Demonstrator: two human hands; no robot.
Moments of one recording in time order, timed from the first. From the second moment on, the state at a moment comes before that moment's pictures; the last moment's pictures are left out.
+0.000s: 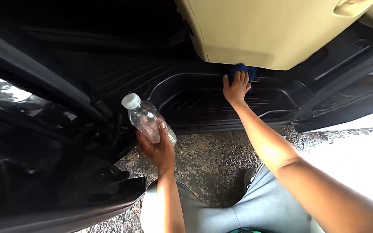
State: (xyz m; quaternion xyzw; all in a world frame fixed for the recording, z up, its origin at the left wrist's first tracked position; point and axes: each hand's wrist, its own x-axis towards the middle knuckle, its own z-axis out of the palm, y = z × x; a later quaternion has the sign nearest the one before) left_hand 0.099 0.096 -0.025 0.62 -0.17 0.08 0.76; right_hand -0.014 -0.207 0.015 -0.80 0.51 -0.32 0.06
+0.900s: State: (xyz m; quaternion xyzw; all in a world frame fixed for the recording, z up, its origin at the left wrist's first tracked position) left_hand 0.093 0.114 -0.025 0.57 -0.13 0.19 0.79; right_hand 0.231 0.029 0.089 -0.94 -0.06 -0.34 0.02
